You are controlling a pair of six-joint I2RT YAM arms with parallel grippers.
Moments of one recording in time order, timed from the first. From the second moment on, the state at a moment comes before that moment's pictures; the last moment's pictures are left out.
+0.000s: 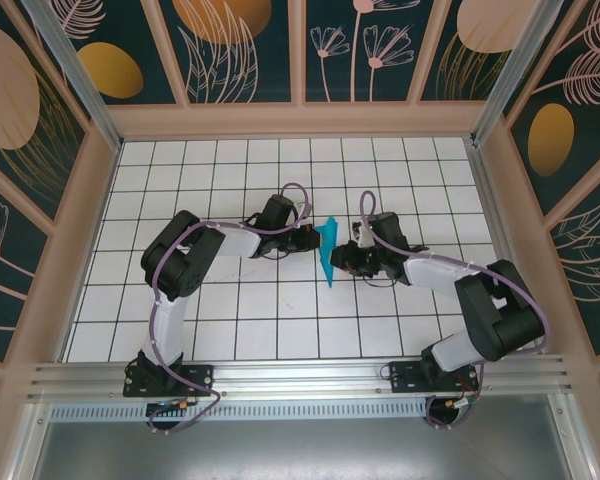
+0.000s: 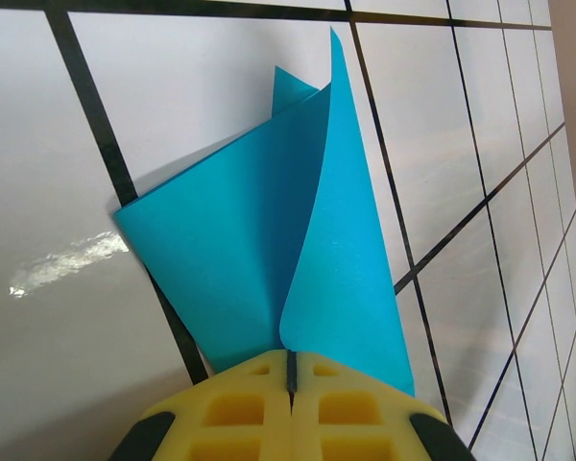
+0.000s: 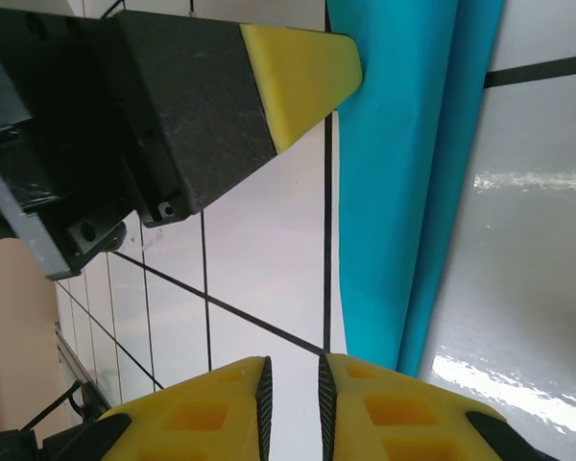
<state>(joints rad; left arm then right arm) -0.61 2.10 1.12 0.24 0.51 -0.68 0.46 1.49 0.61 0.03 -0.58 0.74</state>
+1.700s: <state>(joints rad) -0.61 2.08 1.10 0.23 0.49 -0.65 0.56 1.57 0.59 0.12 -0.62 0.84</state>
